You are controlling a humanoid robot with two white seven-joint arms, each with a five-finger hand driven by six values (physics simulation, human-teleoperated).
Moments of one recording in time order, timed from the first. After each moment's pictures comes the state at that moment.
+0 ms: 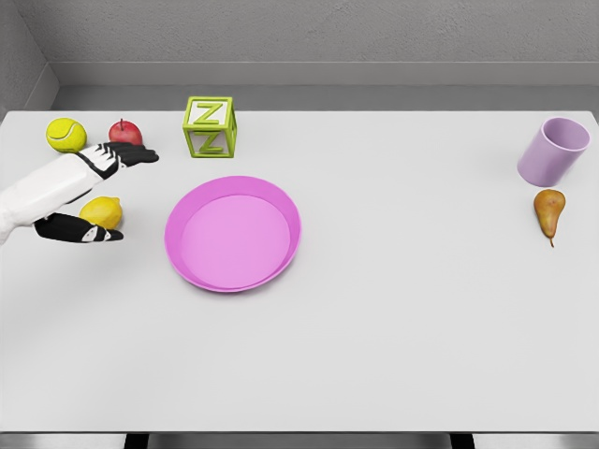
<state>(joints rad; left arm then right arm) -0.15 0.74 -0.04 -1.63 -0.13 -0.61 -0.51 0.02 0.00 -0.25 0.07 0.35 -0.13 -0.20</state>
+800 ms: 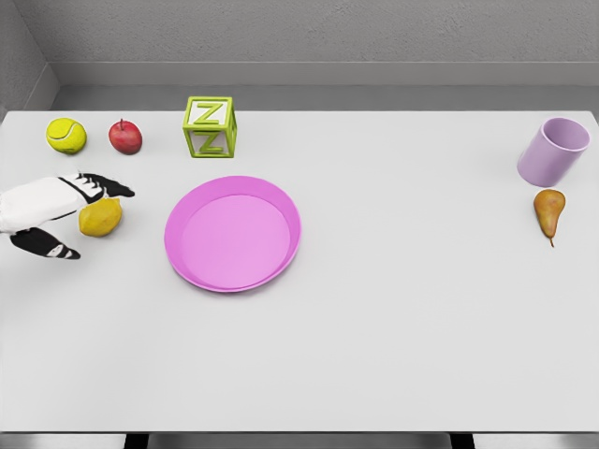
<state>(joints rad) -0.26 0.91 -0.23 -1.46 -0.26 -0.61 -0.54 0.02 0.00 -0.25 0.07 0.35 -0.13 -0.20</state>
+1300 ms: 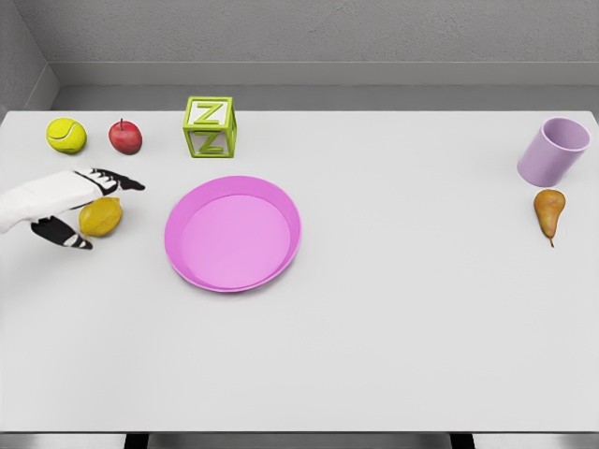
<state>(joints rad) -0.40 0.83 -0.34 -1.30 -0.33 -0.61 -0.54 0.02 0.00 -0.25 0.07 0.35 -0.13 -0.20</state>
